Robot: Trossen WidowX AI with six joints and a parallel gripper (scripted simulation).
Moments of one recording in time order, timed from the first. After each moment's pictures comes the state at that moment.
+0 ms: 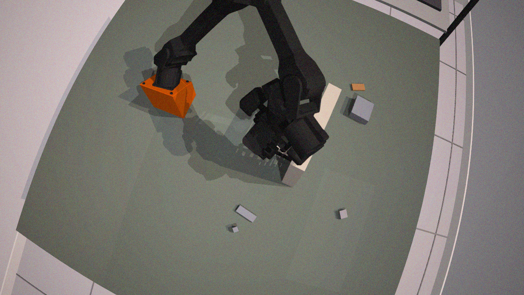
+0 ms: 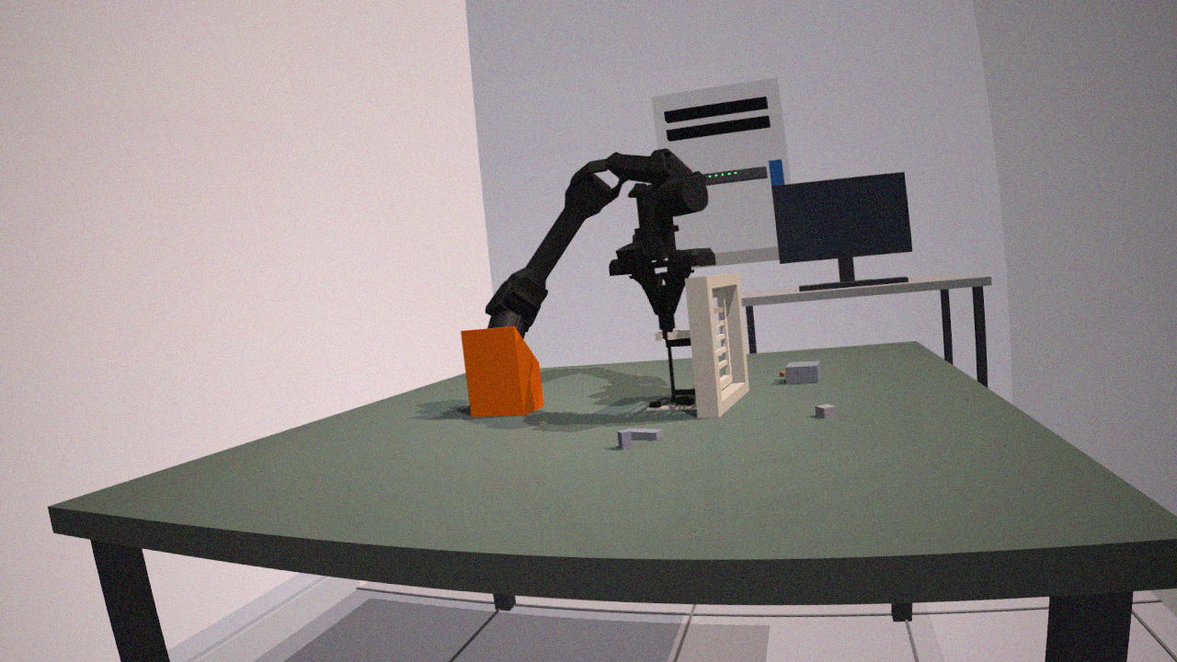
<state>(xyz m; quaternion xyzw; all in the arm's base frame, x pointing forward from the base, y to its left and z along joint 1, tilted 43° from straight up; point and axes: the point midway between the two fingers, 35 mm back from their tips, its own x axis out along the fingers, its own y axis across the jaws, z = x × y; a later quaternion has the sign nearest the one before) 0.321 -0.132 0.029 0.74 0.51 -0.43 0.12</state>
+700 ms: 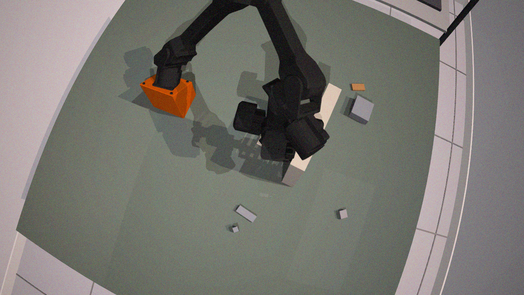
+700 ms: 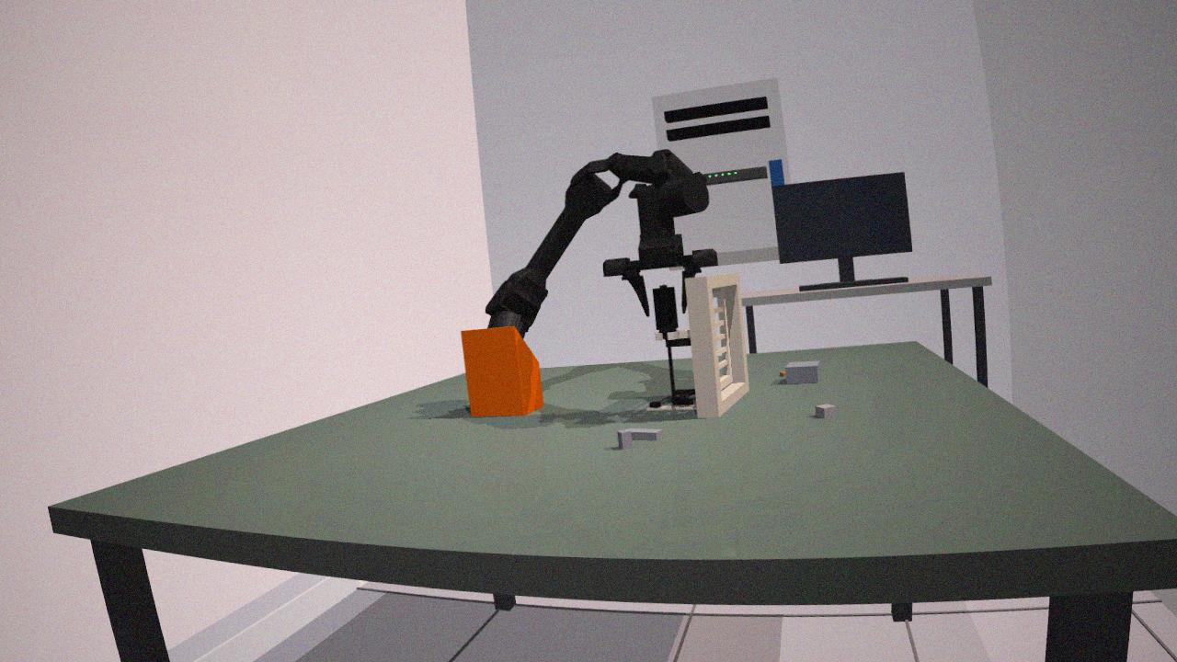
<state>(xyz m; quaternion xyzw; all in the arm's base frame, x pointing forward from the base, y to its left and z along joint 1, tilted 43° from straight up) 0.322 -0.130 0.029 0.68 0.61 -0.26 0.33</state>
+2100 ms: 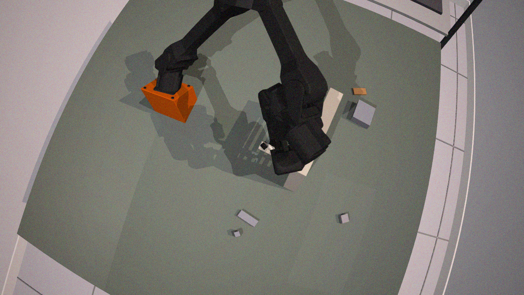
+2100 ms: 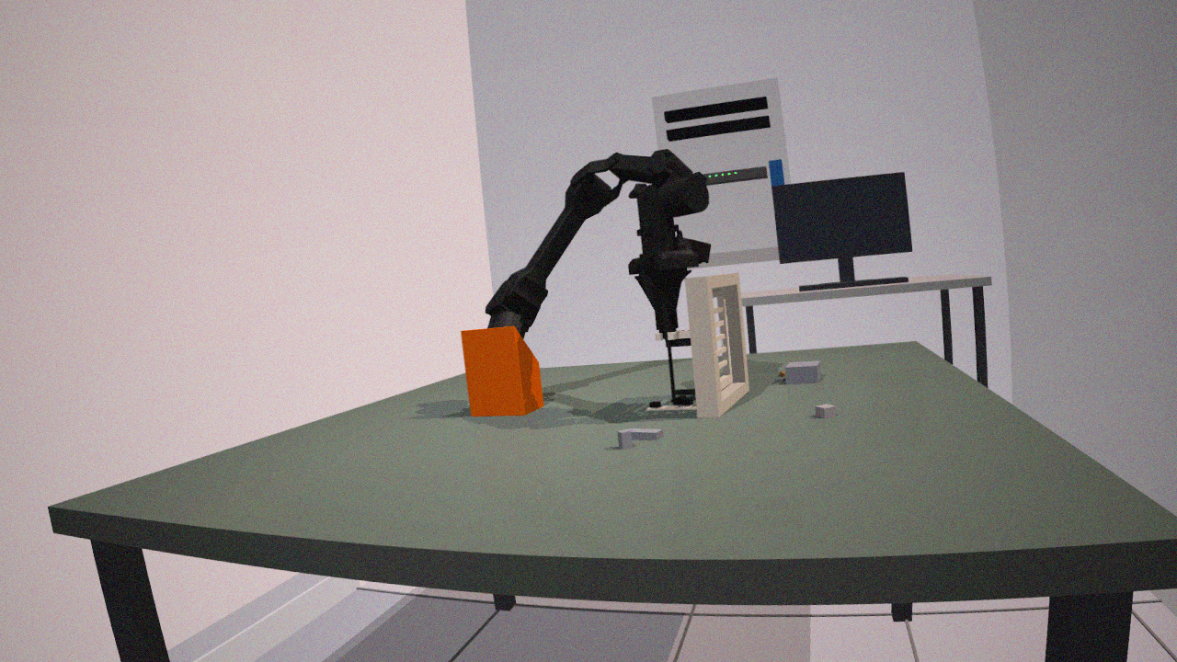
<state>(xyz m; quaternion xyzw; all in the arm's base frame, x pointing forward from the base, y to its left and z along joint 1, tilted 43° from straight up) 0.322 -0.130 0.029 0.09 0.55 0.37 0.74</state>
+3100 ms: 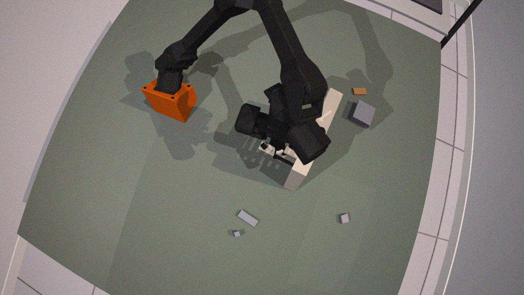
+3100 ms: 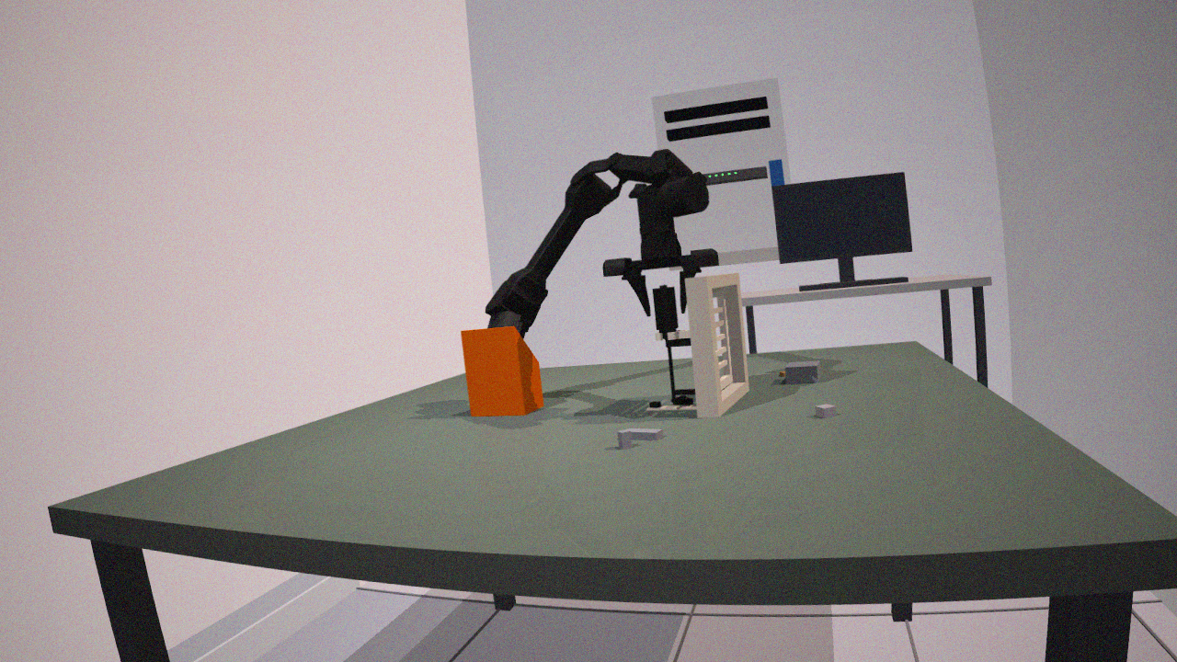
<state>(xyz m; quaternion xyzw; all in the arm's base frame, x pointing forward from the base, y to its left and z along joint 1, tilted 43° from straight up) 0.322 -0.130 0.029 -0.30 0.29 0.60 0.69</state>
